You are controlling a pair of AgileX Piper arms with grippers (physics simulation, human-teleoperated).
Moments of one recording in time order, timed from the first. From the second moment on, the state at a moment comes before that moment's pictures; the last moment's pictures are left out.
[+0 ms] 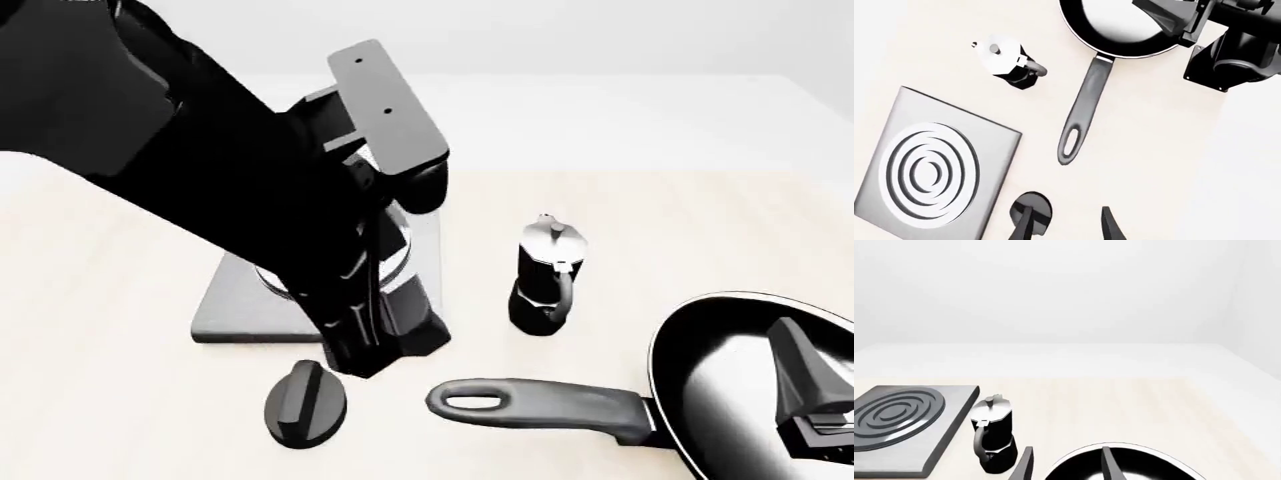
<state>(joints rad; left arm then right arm) -1.03 1.33 -1.41 1.15 0.20 0.00 0.01 -0.01 0.00 0.00</state>
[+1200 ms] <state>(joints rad) -1.06 1.53 -1.46 1.07 0.27 0.00 0.01 -0.01 0.00 0.00</state>
